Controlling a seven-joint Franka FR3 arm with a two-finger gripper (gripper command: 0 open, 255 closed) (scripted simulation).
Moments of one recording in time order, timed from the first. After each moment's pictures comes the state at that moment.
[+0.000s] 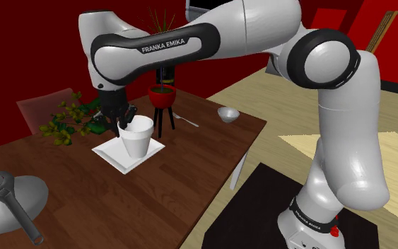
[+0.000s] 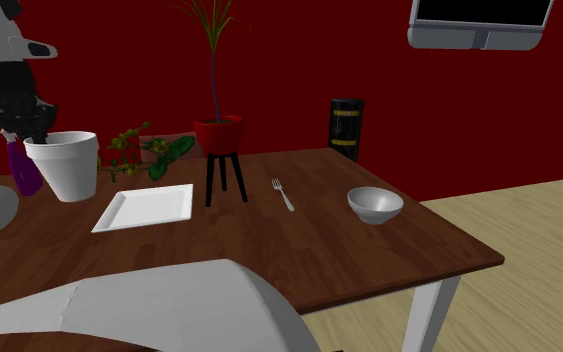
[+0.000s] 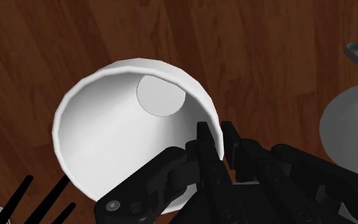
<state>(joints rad) 0.35 0.43 0.19 -1.45 -0.13 1.87 0.73</state>
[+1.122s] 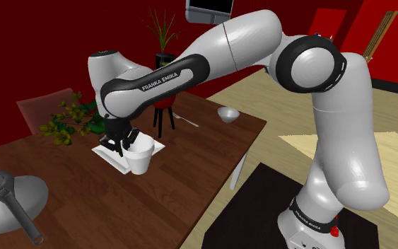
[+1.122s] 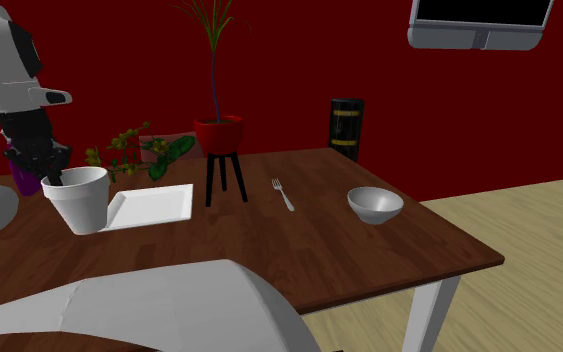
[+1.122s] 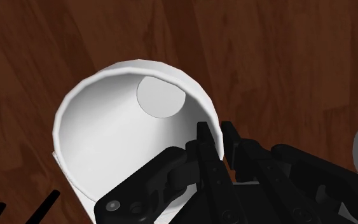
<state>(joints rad) 0.35 0.50 0.18 -1.58 -0.14 2.06 0.74</state>
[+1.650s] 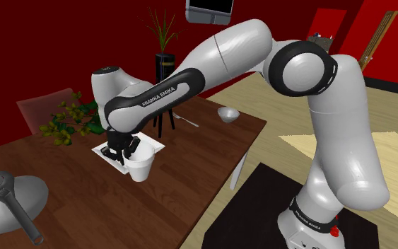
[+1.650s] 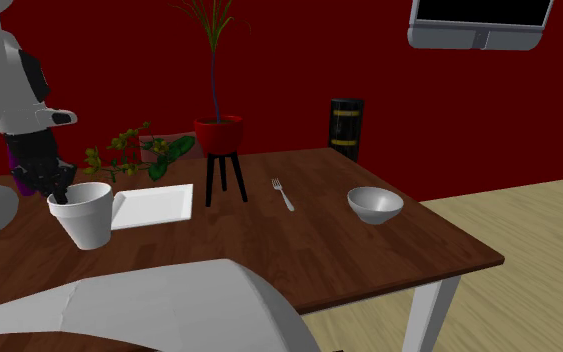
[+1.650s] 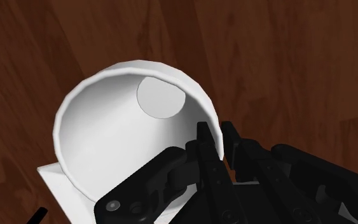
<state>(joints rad) 0.35 0.54 0.18 -1.62 -0.16 2.15 0.75</state>
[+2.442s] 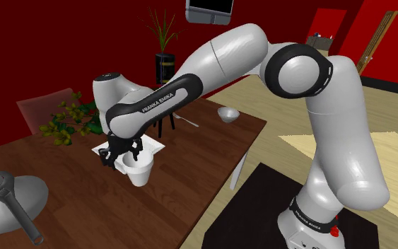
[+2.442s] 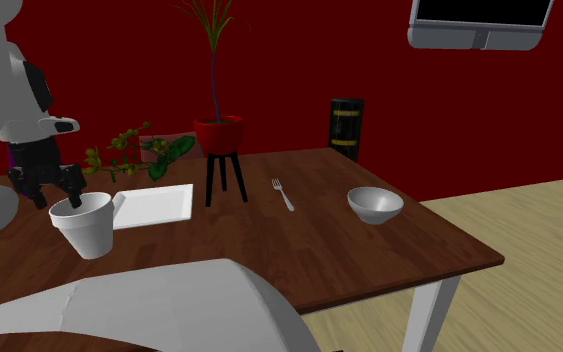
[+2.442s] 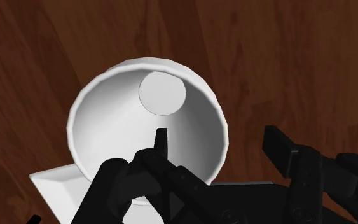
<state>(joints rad) 0.36 0.56 0.17 -1.63 -0.16 2.18 0.76</state>
